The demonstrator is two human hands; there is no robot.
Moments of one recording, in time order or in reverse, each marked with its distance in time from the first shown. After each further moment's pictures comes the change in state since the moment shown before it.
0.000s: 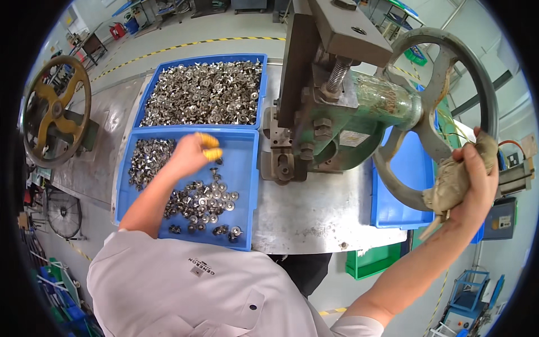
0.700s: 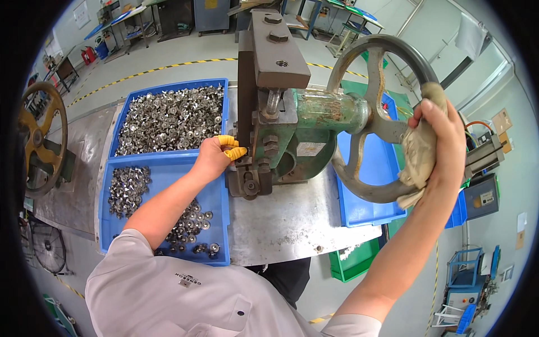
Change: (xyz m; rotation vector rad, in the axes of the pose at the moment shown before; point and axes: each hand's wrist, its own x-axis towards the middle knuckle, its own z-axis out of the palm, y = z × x) left_hand 0.052 0.087 0.065 -0.746 0.003 0.139; right_hand 0.017 -0.043 0.023 -0.028 -0.030 -0.042
